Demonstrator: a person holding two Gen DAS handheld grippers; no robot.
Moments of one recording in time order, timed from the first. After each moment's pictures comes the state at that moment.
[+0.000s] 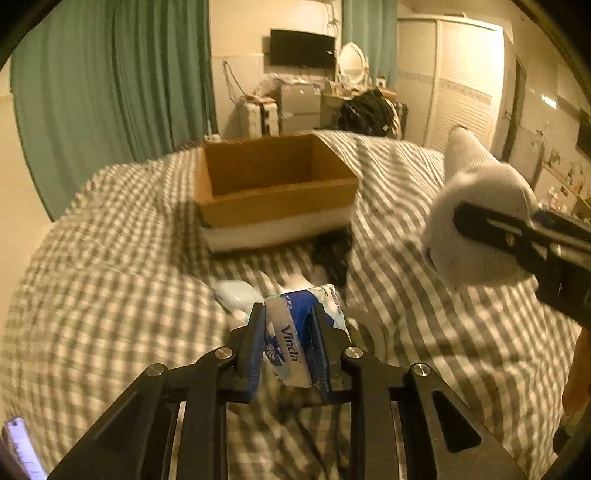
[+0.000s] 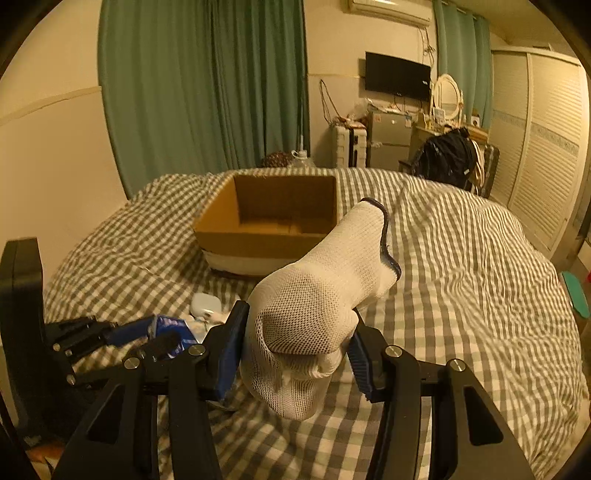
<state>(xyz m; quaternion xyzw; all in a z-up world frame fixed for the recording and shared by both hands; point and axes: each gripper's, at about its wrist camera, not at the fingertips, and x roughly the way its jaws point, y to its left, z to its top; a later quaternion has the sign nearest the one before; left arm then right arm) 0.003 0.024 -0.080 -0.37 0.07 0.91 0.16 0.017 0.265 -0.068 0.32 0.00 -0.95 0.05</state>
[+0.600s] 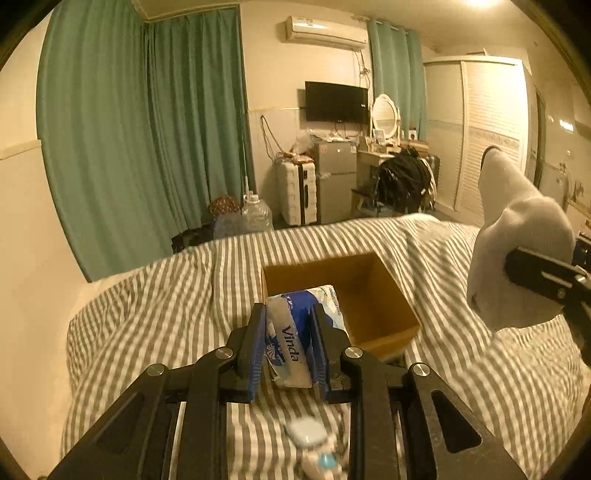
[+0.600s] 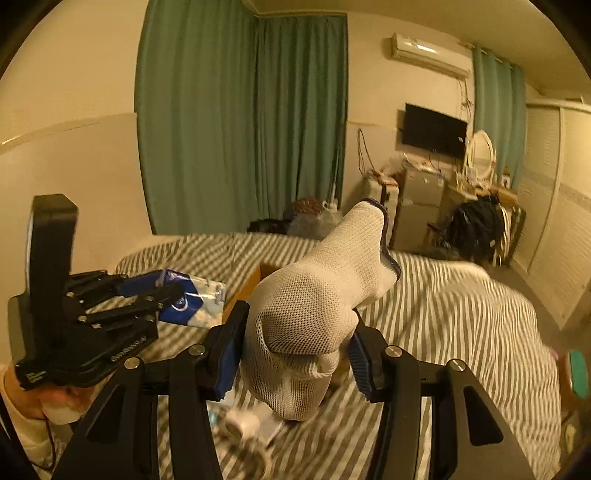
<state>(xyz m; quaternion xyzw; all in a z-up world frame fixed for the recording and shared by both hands) -0.100 0.006 0.033 -0.27 0.06 0.96 0.10 -0.064 0.246 0.042 0.24 0.05 -0.96 0.11</state>
